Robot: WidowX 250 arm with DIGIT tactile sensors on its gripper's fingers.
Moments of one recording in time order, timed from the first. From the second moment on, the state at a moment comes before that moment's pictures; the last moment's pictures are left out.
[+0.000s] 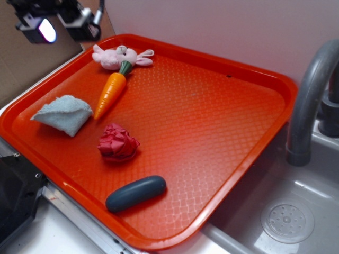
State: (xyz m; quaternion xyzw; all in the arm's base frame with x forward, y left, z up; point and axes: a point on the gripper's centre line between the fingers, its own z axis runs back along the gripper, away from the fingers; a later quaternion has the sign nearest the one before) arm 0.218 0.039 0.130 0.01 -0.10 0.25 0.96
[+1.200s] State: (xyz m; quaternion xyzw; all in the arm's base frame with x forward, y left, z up) arm 0.249 0.047 0.023 0.04 -0.02 0.23 0.97
